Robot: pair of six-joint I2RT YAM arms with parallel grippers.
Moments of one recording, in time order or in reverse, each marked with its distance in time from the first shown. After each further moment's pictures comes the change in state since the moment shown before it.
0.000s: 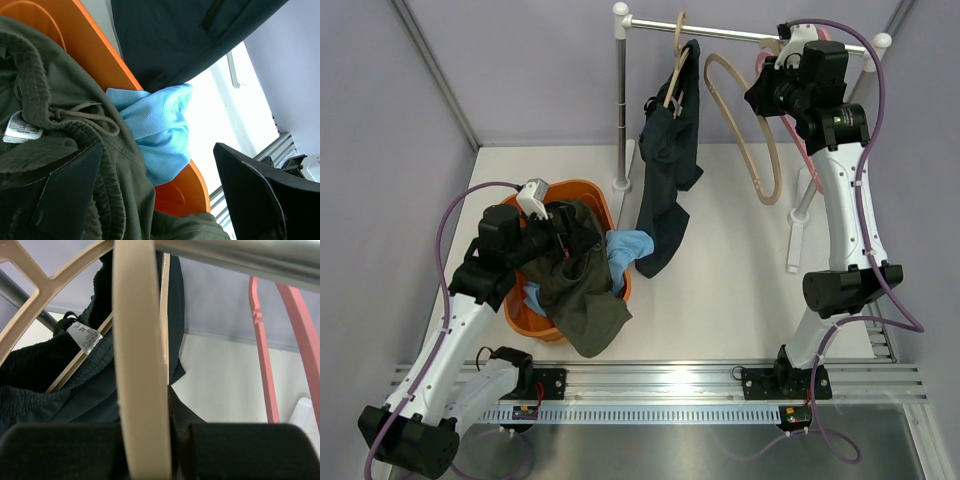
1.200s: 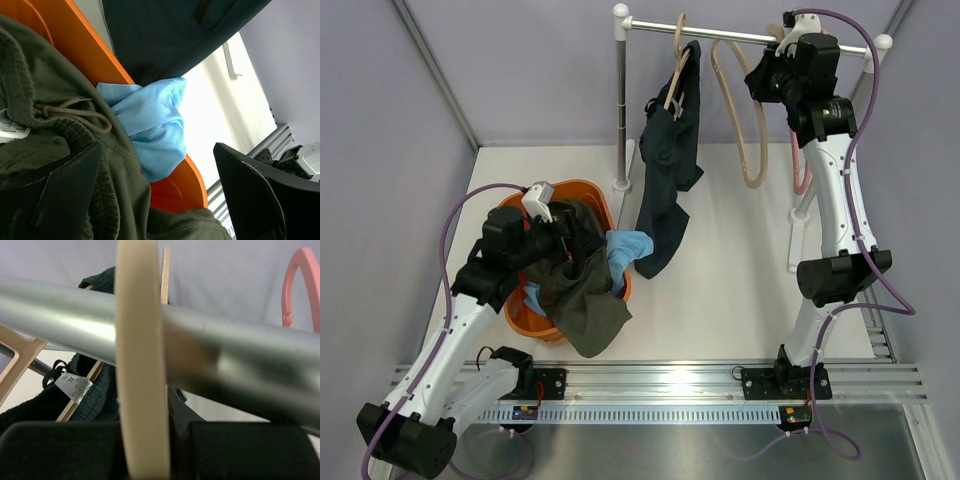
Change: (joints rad) left arm -0.031 -0.001 -0.014 0.006 0.010 0.002; right arm -0.002 0.103 0.077 0.112 0.077 0.094
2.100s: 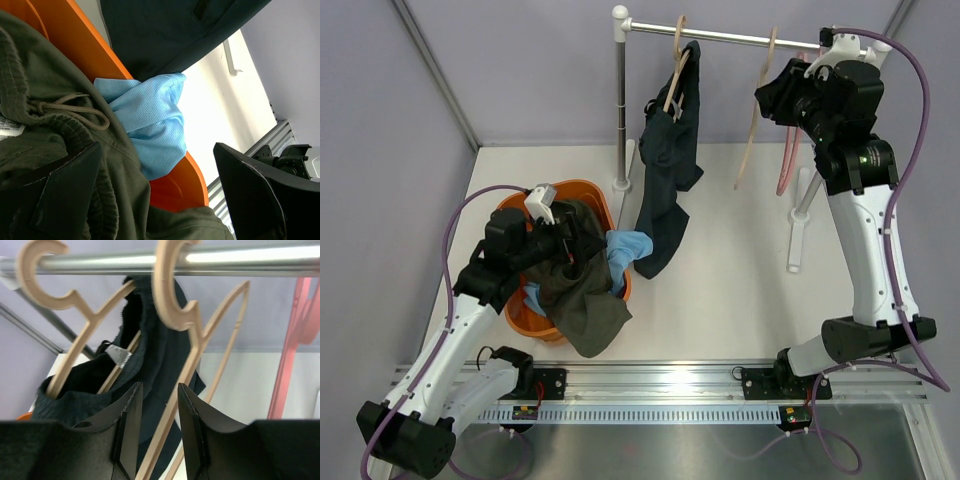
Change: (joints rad) left arm -0.013 0.000 -0.016 0.006 0.001 -0.001; right arm 0.014 -0.383 -0.356 0.067 0.005 0.104
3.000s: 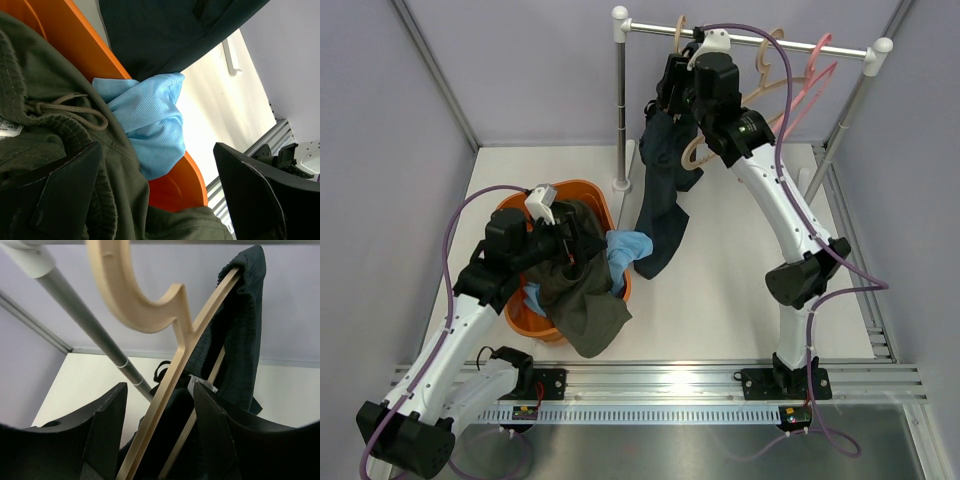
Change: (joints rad) left arm -0.005 0.000 0.000 0.002 -0.001 -0.002; right arm 0.384 0.449 0.367 0.063 0.336 0.023
